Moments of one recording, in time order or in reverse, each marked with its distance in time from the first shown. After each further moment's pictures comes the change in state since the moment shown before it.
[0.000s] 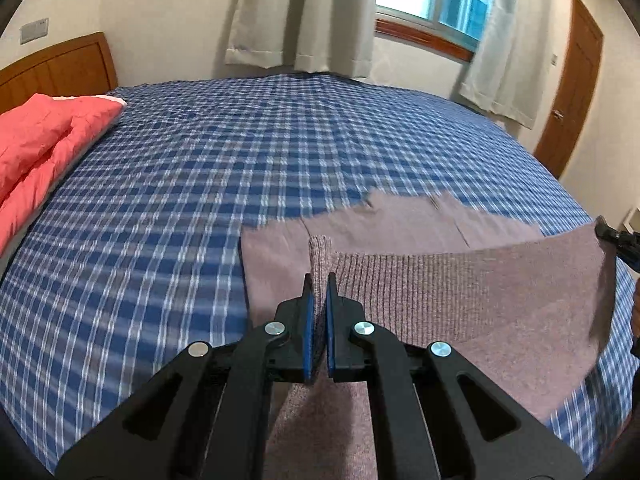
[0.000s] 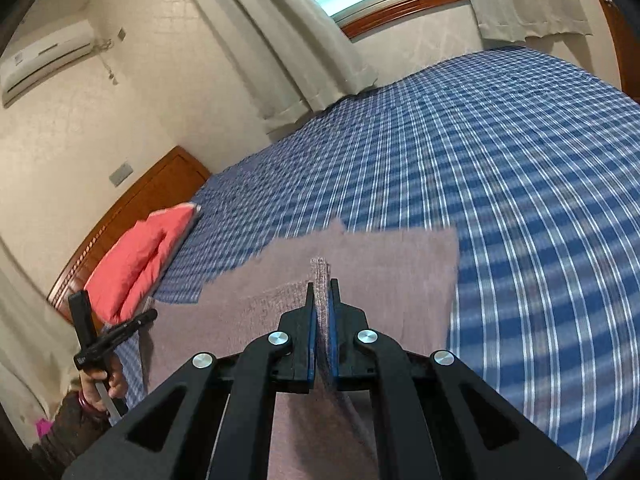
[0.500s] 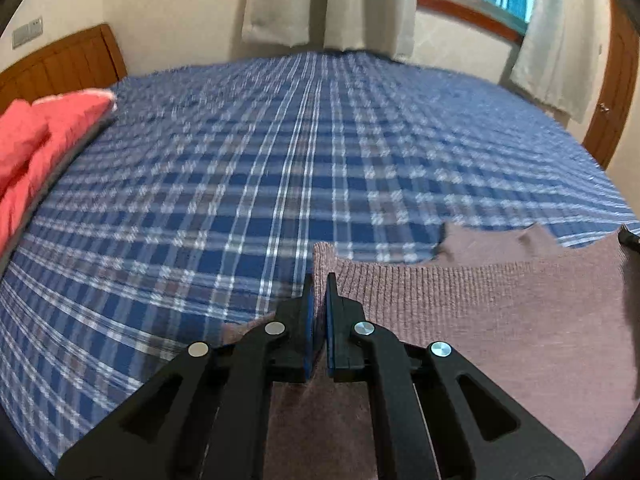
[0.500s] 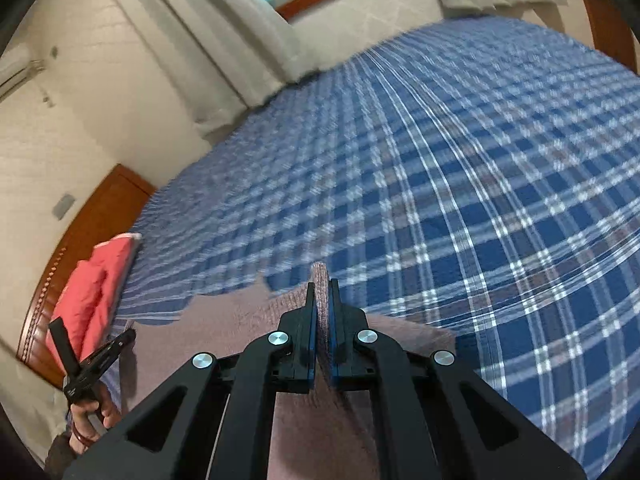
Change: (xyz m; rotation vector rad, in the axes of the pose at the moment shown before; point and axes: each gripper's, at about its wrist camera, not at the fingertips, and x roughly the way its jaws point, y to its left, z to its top) left arm 0.142 0.009 0.041 -0.014 0.083 0.134; right arm 0.132 -0.061 0.042 0.121 0.087 -0.169
